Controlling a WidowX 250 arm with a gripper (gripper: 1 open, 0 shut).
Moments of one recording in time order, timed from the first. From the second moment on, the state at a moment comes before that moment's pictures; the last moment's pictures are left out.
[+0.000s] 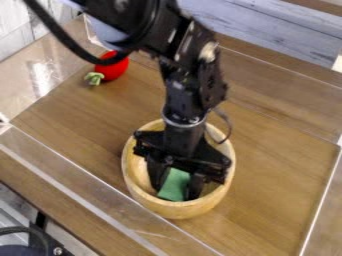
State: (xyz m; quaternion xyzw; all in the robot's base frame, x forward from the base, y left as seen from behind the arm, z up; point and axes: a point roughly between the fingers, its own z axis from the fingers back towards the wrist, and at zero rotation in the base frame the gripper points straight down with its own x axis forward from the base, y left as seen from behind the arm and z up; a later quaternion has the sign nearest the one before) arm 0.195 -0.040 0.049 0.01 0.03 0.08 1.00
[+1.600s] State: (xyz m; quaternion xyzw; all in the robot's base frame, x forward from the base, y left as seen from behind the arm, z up) arm 0.183 -0.031 0.072 0.02 -0.01 0.01 1.00
